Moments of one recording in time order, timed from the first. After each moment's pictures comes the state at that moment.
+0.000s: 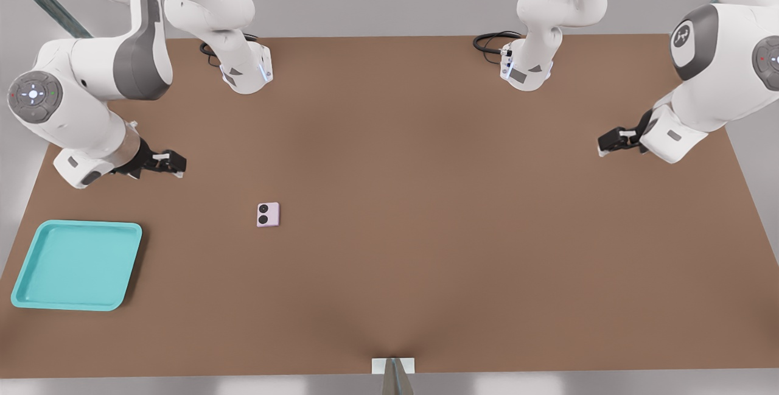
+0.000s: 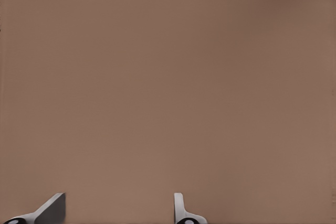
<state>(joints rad) 0.04 0.13 0.05 -1.46 -0.05 1.54 0.05</state>
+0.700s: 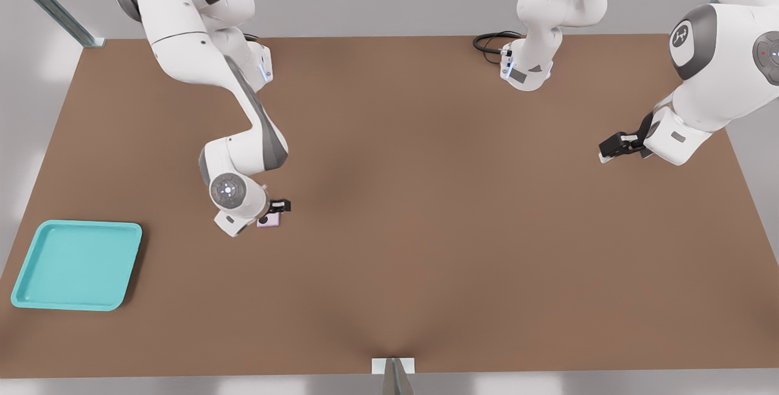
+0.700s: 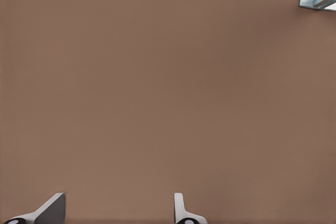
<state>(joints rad) 0.23 0.43 0.09 -1.77 -0.06 2.01 0.29</state>
